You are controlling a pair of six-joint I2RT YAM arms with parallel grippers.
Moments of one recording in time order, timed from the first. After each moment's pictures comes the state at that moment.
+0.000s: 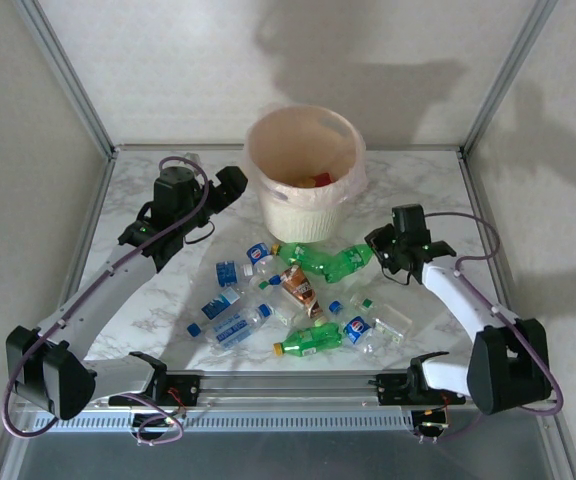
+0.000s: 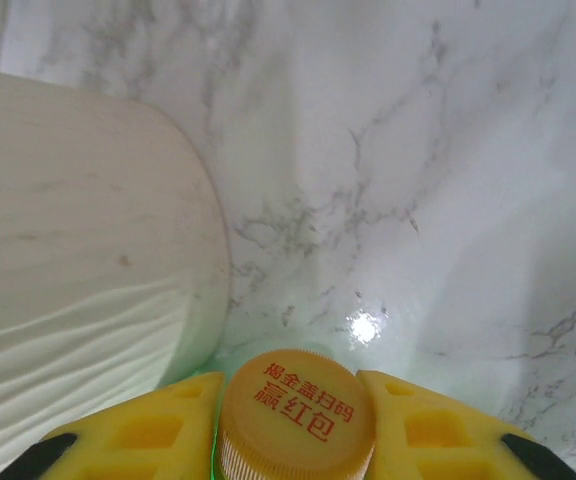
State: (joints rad) left arm -0.38 1.24 1.08 -0.23 0.05 -0.90; right arm 0.26 1.24 0.81 -0.44 -0.10 1.09
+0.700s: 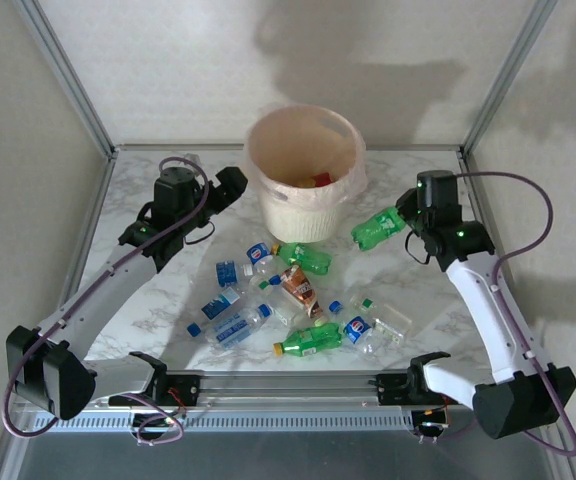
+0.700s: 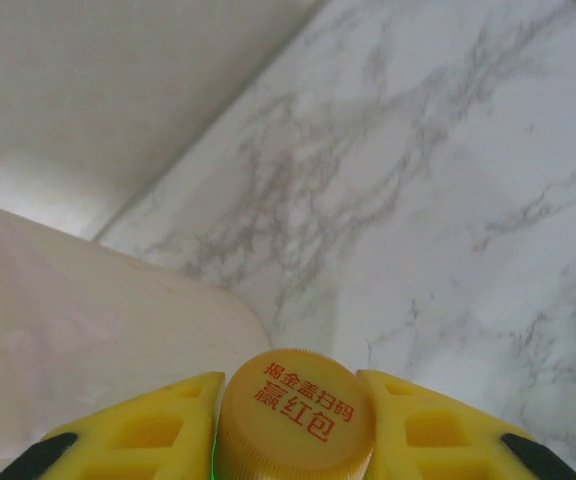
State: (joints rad) left arm -0.38 1.24 1.07 -0.23 0.05 -0.91; right arm 0.26 1.12 1.21 -0.74 0.26 0.87
